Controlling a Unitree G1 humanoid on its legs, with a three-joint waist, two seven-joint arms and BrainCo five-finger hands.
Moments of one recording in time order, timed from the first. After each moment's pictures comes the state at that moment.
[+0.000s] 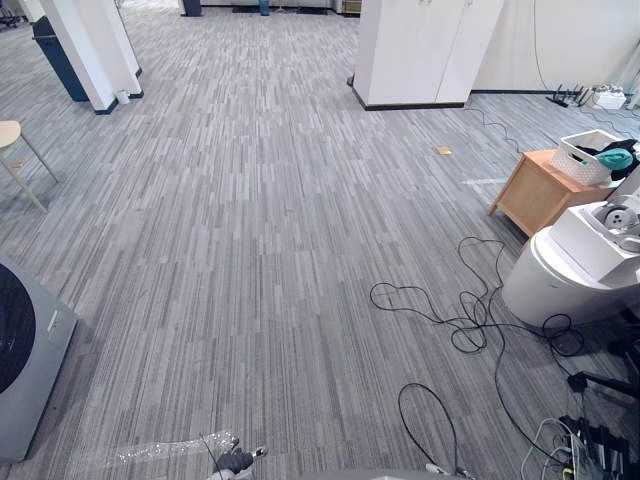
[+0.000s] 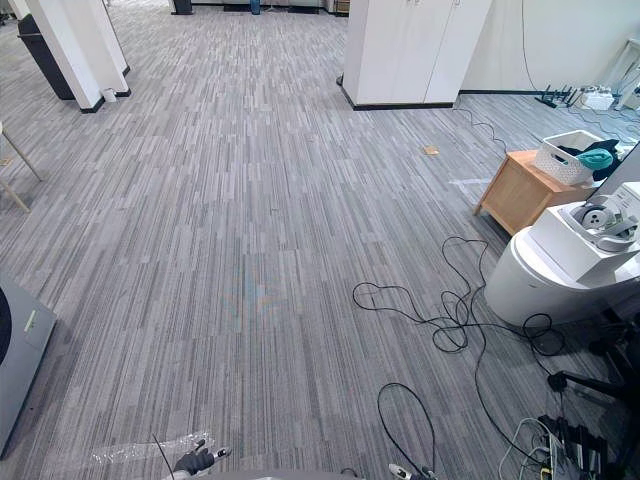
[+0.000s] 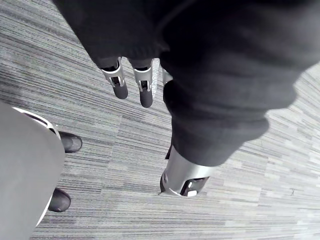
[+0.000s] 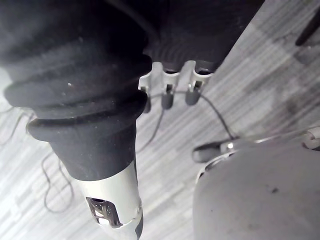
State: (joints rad) left arm 0.10 0.03 0.28 1.11 -0.15 -0.05 0.00; right arm 0.10 -0.04 -0.43 1.16 0.09 -0.01 0.05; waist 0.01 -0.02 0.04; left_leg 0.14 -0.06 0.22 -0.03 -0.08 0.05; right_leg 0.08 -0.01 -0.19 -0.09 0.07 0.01
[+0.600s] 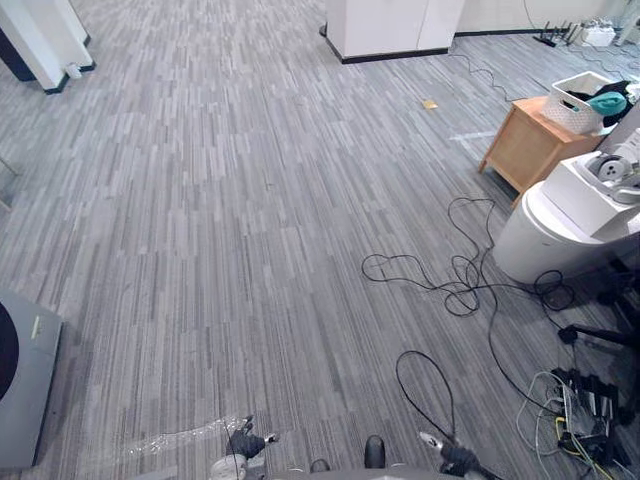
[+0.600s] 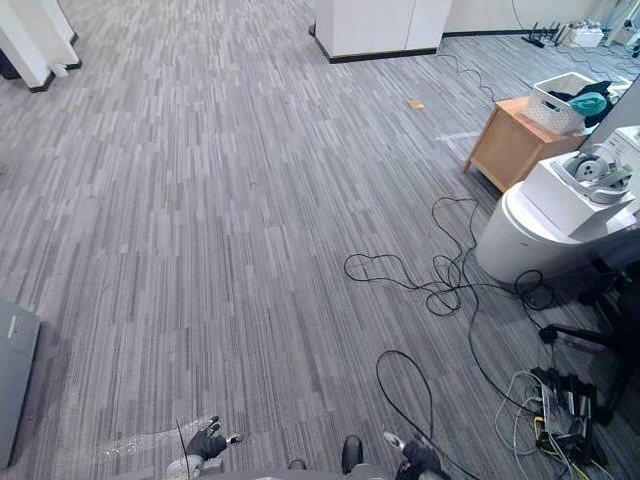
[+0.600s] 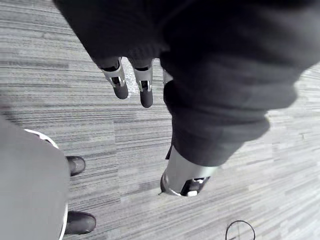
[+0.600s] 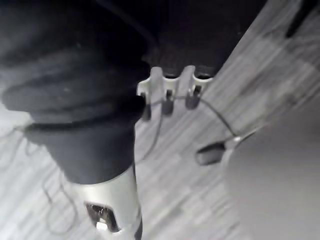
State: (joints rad) left arm 0.10 0.05 0.08 1.07 -0.12 -0.12 0.07; right arm 0.05 -0.01 -0.41 1.16 0.16 -0.09 -0.05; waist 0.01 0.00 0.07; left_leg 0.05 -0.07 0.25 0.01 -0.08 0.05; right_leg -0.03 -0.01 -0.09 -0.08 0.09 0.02
